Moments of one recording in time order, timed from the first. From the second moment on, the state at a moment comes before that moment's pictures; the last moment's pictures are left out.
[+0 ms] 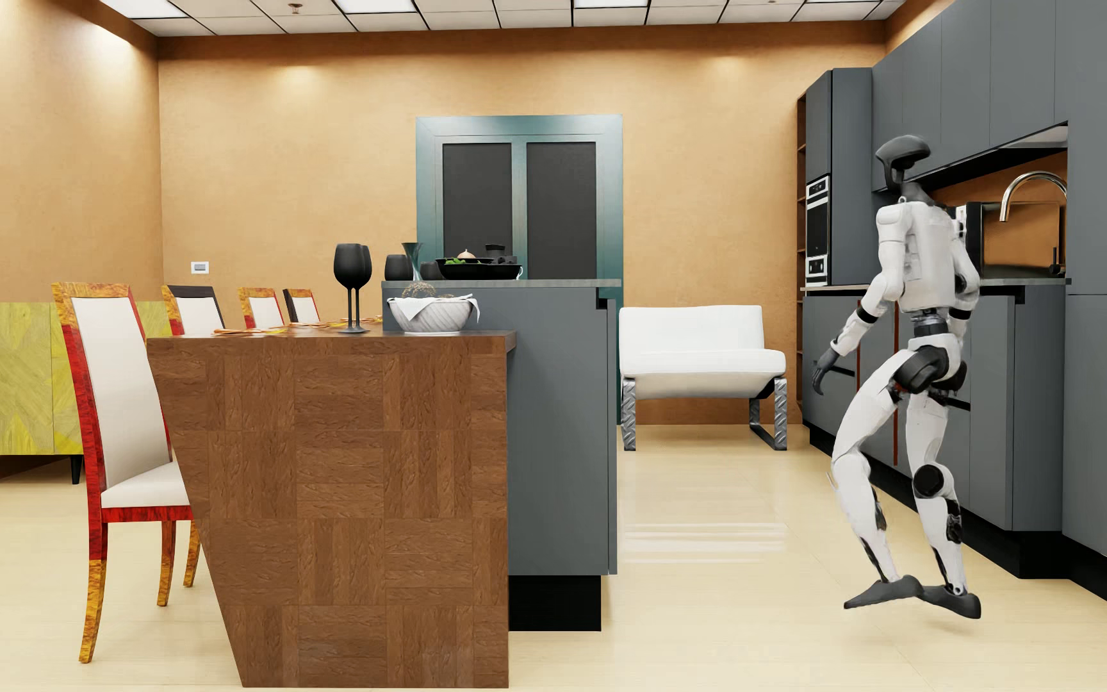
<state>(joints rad) -0.70 -0.22 -0.04 0.25 0.13 -0.01 0.08 -0.26 -0.02 0.96 0.38 -0.11 0.41 -0.11 -0.54 0.21 0.02 0.07 -0.16 -0.44 -0.25 0.64 0.63 0.50 -0.63 0.28 0.05 0.11 -0.17</state>
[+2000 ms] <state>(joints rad) -0.49 -0.41 -0.06 0.19 0.00 0.03 0.02 -0.24 0.05 1.37 0.67 0.07 0.46 -0.12 -0.33 0.26 -0.04 0.04 -0.07 -0.33 -0.19 0.61 0.70 0.55 -0.68 0.35 0.21 0.11 -0.07</state>
